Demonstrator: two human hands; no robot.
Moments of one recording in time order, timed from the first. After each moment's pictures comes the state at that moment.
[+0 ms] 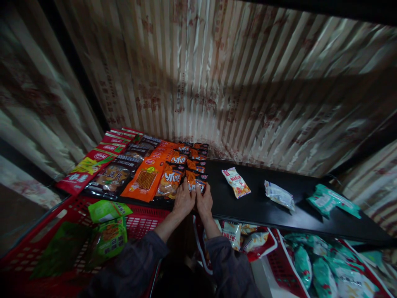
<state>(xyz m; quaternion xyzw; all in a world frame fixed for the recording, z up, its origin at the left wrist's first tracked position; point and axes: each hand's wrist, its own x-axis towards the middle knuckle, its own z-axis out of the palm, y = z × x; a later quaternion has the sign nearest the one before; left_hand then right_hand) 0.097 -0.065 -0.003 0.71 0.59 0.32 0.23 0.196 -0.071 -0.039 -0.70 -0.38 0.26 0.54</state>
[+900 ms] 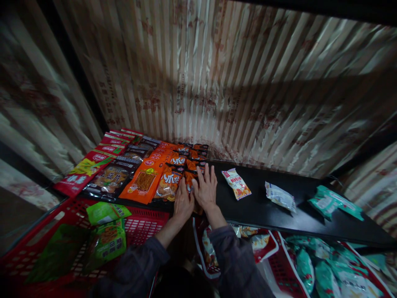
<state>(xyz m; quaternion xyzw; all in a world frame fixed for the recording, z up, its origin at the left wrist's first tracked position) 0.107 -0.060 -0.043 0.69 0.56 0.43 0.16 0.208 -0.050 -0.004 -0.65 -0.67 -0.08 0.35</state>
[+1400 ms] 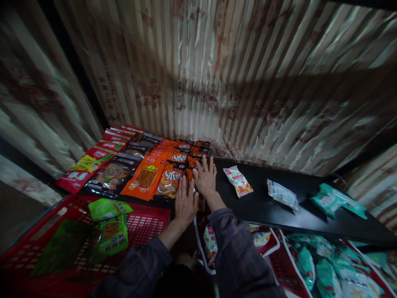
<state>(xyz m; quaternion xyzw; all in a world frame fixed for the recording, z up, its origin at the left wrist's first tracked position) 0.102 -0.079 -0.052 0.75 0.49 0.44 -0.05 0.210 -0.020 0.006 -0.66 -0.69 -0.11 0.27</state>
